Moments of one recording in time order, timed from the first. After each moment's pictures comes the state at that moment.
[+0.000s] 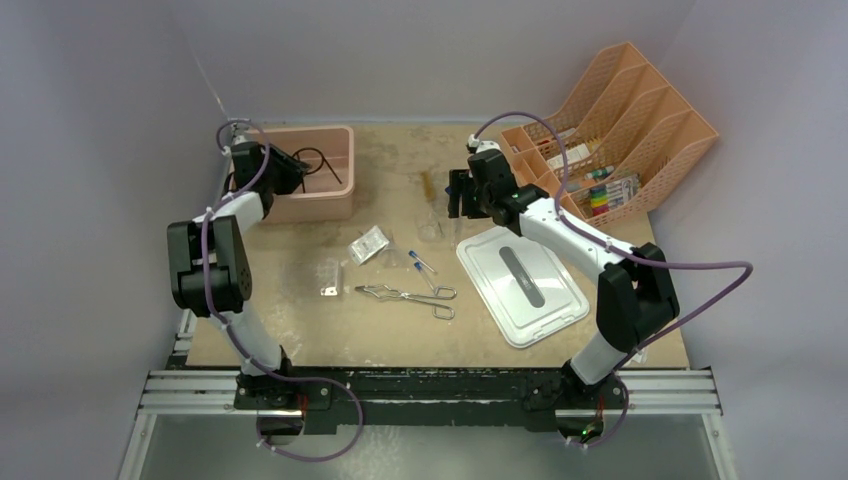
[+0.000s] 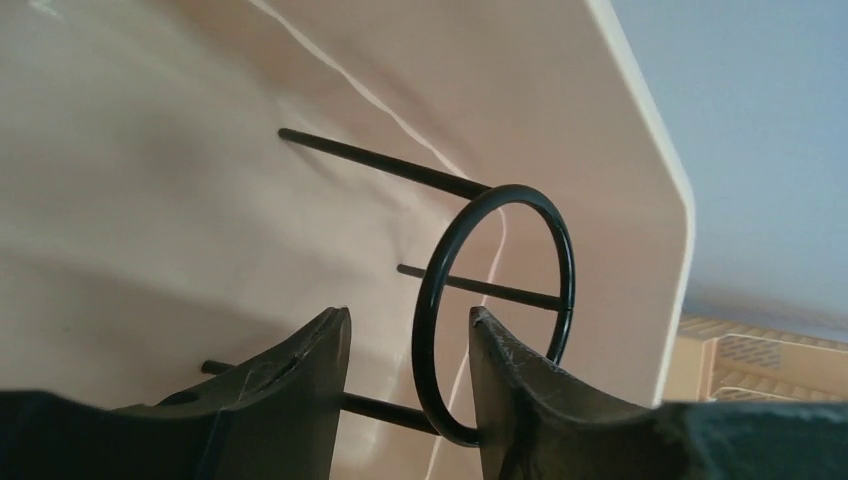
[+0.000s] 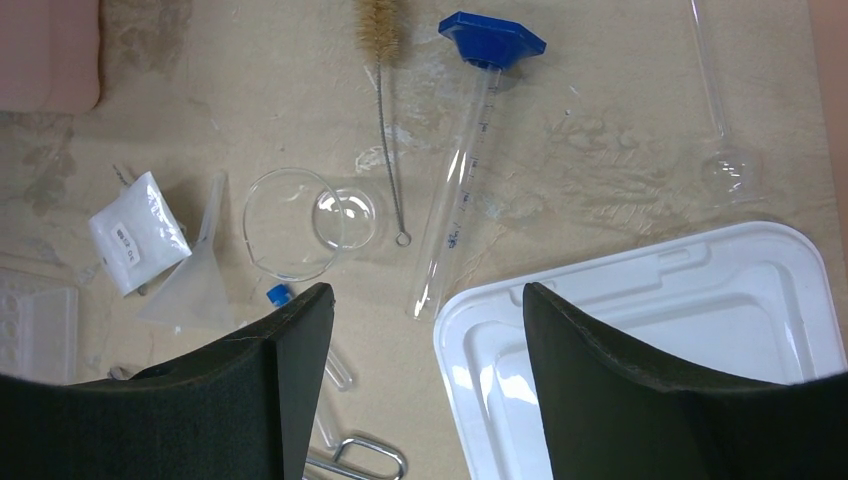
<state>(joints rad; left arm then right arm) 0.16 1.81 1.12 0.18 0.24 -0.85 0.55 1.63 1.25 -0.37 0.16 0.40</state>
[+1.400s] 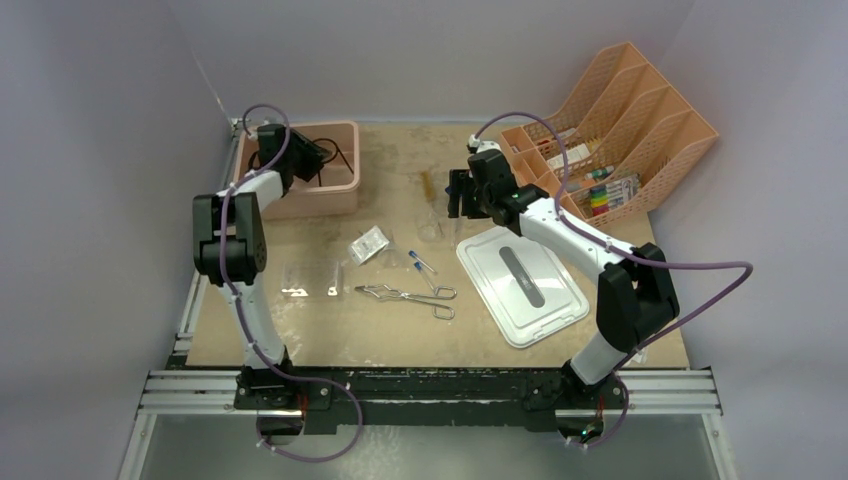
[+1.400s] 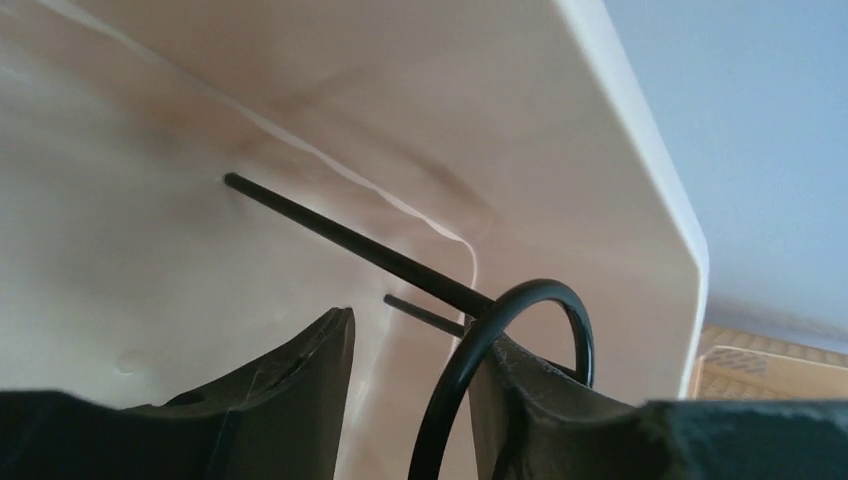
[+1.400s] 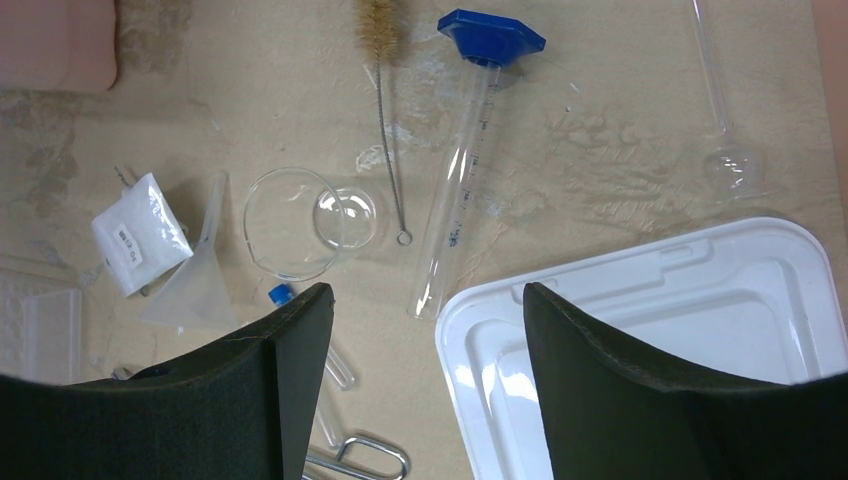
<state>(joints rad) 0.07 2.06 1.39 0.14 0.24 -0.92 0.55 1.63 1.25 -0.36 0.16 0.41</state>
